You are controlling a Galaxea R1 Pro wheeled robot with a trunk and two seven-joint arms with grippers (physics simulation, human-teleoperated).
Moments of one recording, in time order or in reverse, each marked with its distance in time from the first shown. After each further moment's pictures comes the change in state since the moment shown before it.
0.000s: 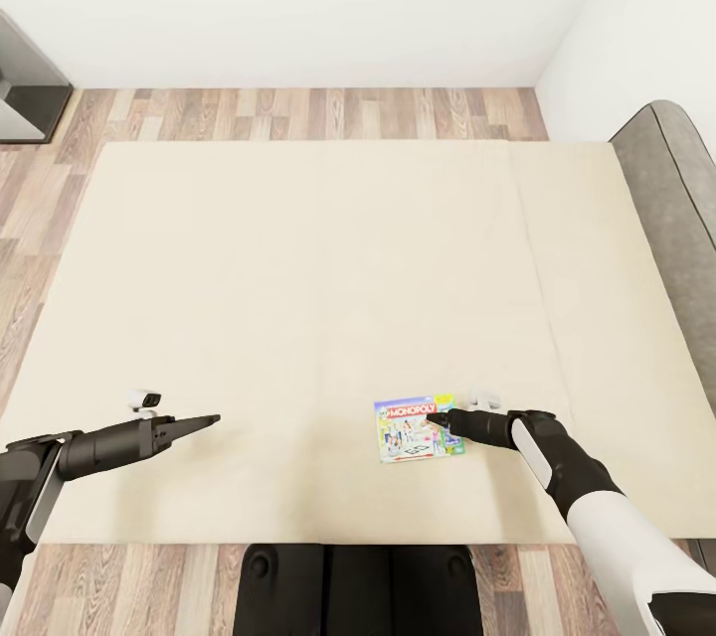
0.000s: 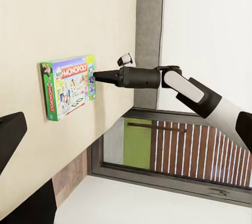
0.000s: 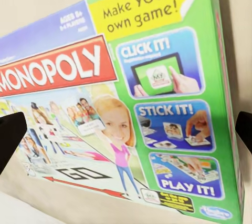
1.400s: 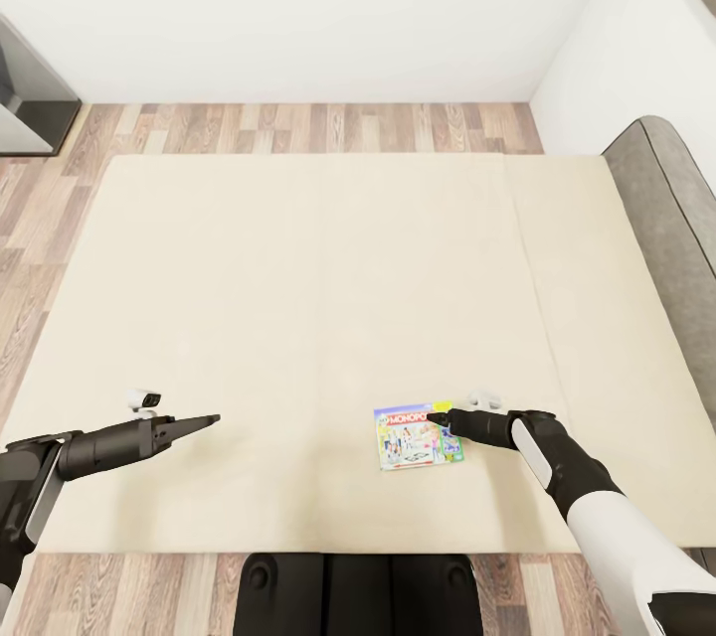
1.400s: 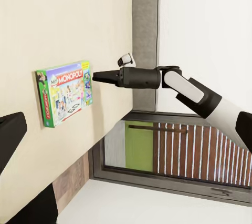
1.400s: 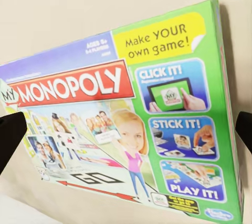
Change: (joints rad) left arm 0.000 0.000 0.001 0.000 0.000 0.000 0.000; right arm 0.000 0.000 0.000 0.001 -0.001 0.000 -0.001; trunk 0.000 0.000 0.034
